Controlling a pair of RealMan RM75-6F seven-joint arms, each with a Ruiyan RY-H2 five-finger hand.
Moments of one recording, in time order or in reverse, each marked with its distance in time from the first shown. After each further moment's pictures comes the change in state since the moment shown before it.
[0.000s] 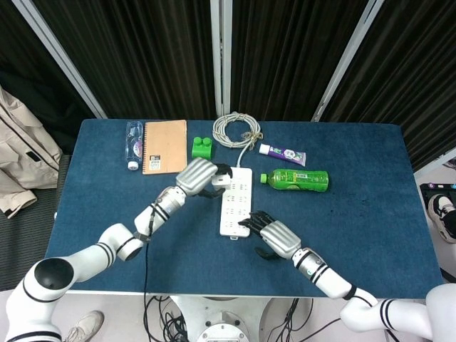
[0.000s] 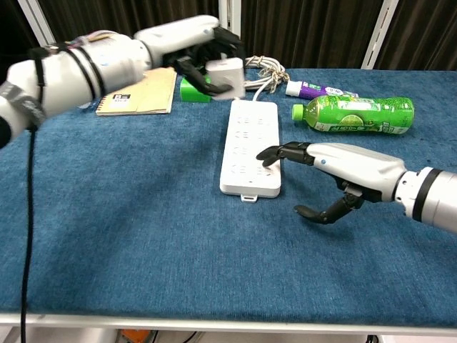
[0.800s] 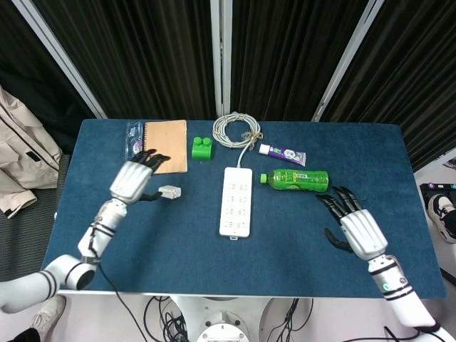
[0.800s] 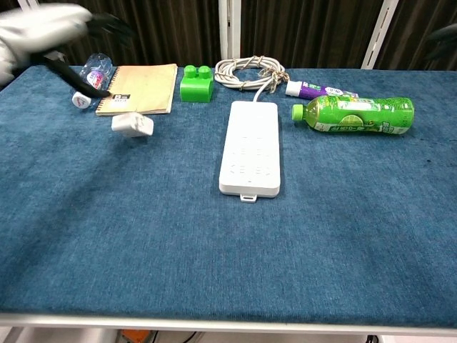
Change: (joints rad) left arm 0.326 0.321 0.020 -0.437 -0.175 0.191 0.490; right arm -0.277 0.435 -0.021 -0.282 -0.012 0.423 -0.138
